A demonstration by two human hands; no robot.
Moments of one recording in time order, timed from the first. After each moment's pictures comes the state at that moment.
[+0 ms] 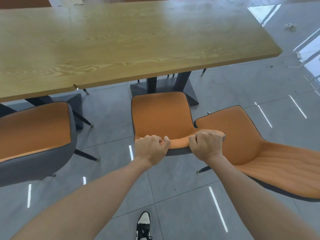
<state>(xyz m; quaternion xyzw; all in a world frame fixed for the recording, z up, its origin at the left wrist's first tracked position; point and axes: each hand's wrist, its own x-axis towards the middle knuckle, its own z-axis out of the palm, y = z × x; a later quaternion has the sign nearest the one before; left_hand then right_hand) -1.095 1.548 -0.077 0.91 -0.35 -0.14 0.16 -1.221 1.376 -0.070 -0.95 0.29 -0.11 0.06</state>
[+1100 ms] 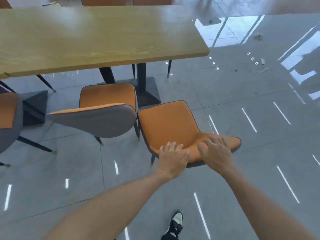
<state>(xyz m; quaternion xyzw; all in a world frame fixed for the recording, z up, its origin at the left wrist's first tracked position) -1.500 1.262 -0.052 0.87 -0.39 -0.24 0.20 -1.608 1.109 -0.028 -0.92 0.37 0.06 0.08</state>
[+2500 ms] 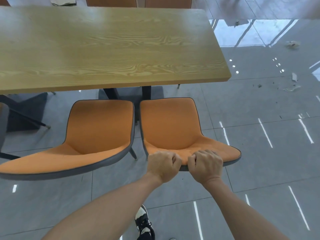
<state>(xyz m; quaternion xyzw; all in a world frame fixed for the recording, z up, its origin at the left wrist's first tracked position) -1.315 1.096 -0.088 0.90 -0.35 -0.12 0.23 -1.413 0.954 -0.086 -0.96 0.26 -0.10 0.05</state>
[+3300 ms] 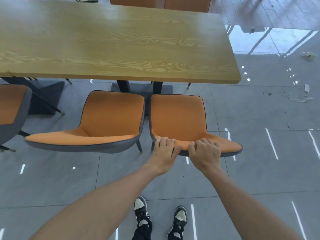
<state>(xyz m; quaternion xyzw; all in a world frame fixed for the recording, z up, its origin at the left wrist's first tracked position) -1.324 1.129 -0.096 0.87 -0.28 -0.29 0.29 -1.401 0.969 -0.072 -0.96 0.28 0.02 0.06</state>
